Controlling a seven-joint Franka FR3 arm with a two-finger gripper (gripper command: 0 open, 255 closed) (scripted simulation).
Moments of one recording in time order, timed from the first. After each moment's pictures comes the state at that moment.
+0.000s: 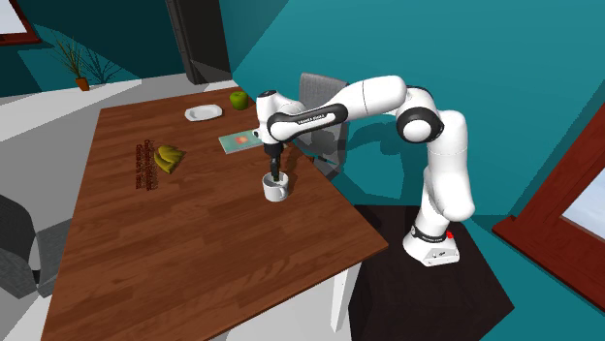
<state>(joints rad) -0.05 0.32 -0.22 -1.63 0.10 1.88 -0.34</state>
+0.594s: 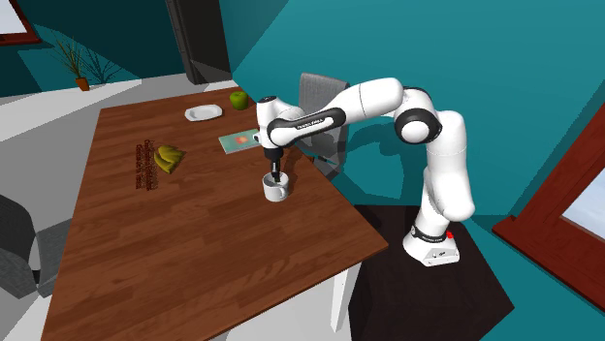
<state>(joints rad) -0.05 0.33 -0.22 -1.66 0.11 1.92 -0.34</state>
